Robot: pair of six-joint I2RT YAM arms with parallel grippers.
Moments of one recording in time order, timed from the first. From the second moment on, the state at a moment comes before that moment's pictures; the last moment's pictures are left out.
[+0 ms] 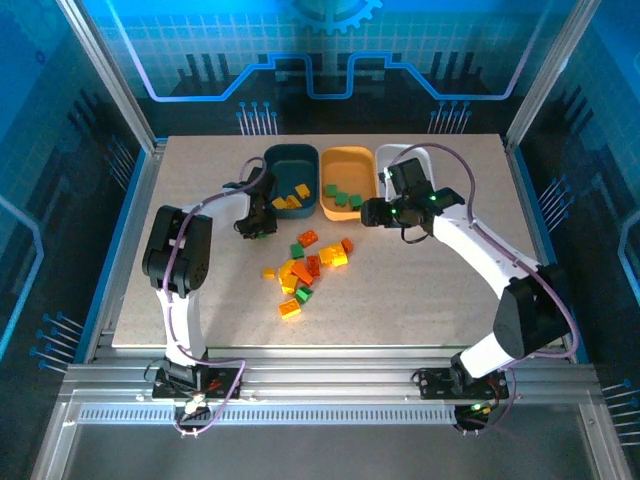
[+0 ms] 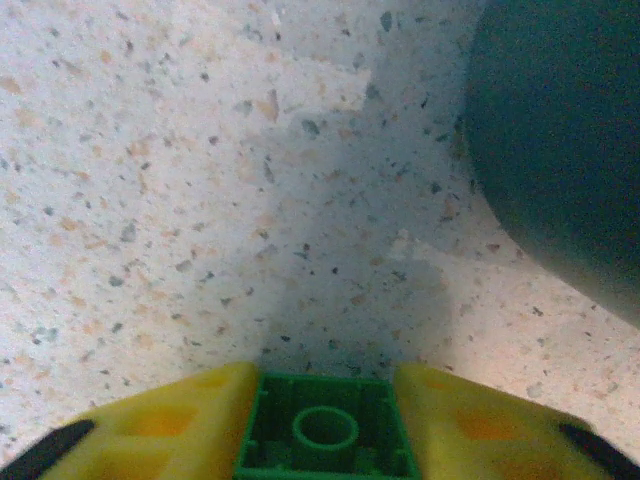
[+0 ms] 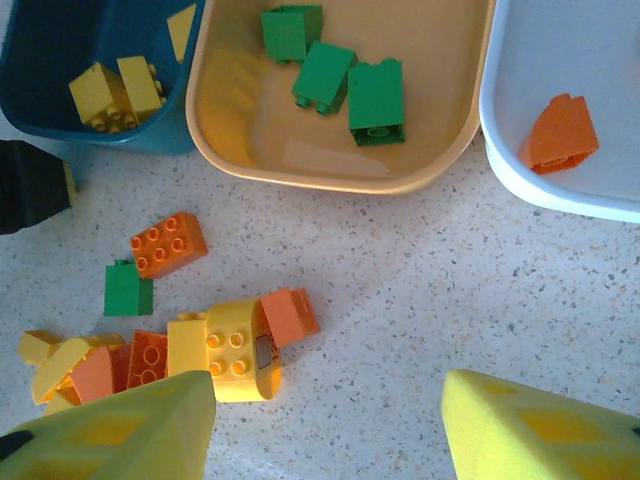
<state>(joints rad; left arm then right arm) -0.24 2.02 1.37 -0.66 -0.11 -0.53 0.41 1.52 1.25 -0.65 -0.09 0.35</state>
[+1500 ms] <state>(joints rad) -0.46 2.41 2.30 -0.84 0.28 -0.58 0.35 1.29 0.90 -0.54 -0.09 0.48</state>
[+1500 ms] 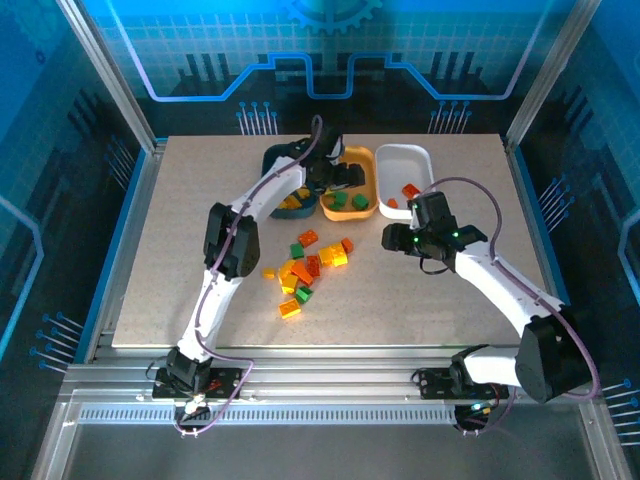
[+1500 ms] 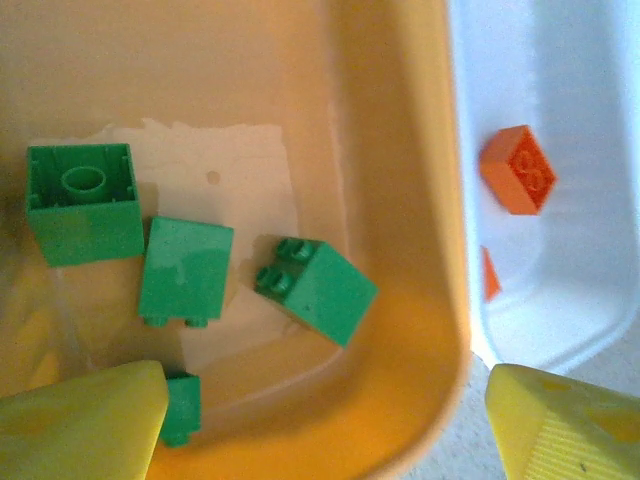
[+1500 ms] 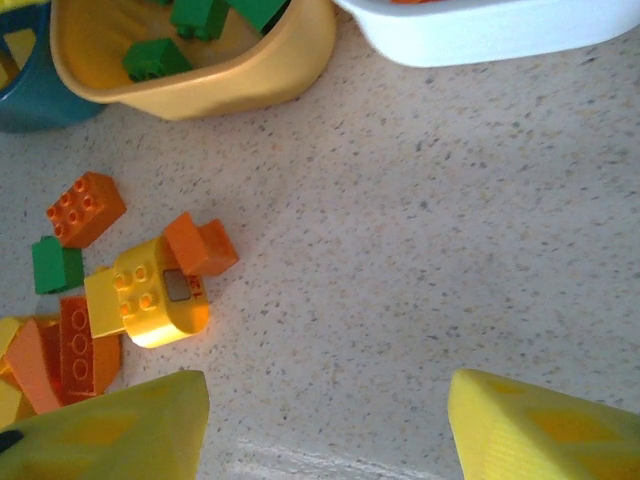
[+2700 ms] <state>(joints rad) -0.19 0.67 0.42 -0.44 0.22 -0.80 0.68 1.82 1.18 -0.50 0.03 0.35</state>
